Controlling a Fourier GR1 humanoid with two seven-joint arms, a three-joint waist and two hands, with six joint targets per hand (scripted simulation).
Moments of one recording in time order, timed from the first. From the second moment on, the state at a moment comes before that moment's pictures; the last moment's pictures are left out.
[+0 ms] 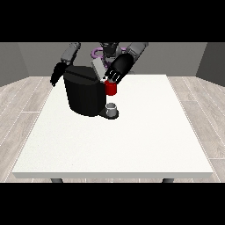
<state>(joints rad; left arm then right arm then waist) -1.25 0.45 0.13 -0.67 -0.75 -0.41 -0.08 -0.45 -0.07 -0.06 -1.28 0.17 -0.18 0.01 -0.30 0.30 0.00</state>
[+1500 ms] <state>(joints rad) -1.28 0.50 0.12 -0.65 -0.83 -0.28 -0.21 -0.50 -0.08 -0.05 -1.31 0.18 -0.19 0.05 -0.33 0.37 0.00</state>
